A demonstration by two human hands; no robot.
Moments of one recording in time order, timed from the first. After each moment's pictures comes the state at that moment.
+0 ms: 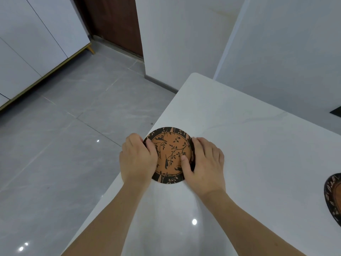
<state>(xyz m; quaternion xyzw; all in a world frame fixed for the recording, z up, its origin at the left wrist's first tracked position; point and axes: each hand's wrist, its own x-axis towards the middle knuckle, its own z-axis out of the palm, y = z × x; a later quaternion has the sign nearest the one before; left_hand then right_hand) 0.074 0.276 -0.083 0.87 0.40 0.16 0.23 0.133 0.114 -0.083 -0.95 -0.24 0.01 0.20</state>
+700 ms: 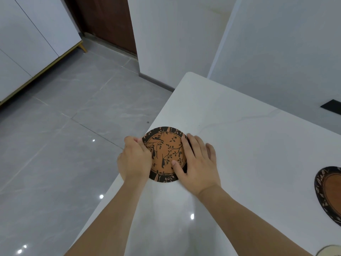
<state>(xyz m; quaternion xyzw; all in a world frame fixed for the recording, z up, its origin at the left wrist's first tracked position) 0.081 0.285 -0.095 0.84 0.46 0.13 0.26 0.134 0.119 -0.085 -0.94 -0.31 0.05 0.12</state>
